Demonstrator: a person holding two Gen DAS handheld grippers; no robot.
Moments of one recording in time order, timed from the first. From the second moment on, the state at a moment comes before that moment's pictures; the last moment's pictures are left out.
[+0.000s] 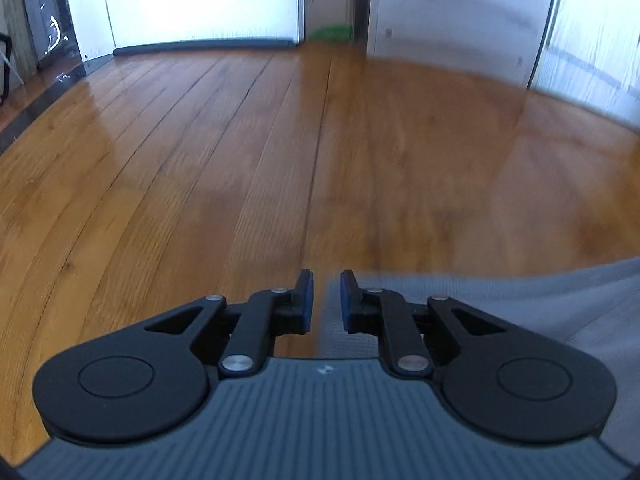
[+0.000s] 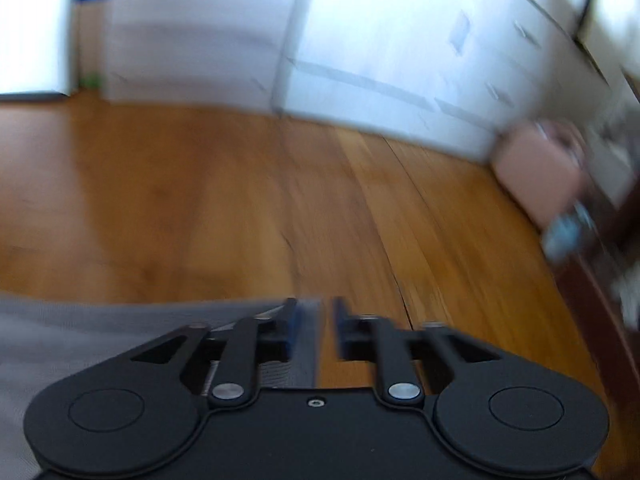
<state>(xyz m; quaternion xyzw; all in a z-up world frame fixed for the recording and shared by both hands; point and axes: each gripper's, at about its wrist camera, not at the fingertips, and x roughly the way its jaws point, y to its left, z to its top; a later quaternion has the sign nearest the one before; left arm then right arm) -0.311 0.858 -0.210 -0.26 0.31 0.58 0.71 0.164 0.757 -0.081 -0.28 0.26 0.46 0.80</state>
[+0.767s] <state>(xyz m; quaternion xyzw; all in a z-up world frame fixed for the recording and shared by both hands) -0.301 0.861 -0.252 -0.29 0.31 0.46 0.78 0.202 0.746 -0.174 -0.27 0.39 0.52 0.71</state>
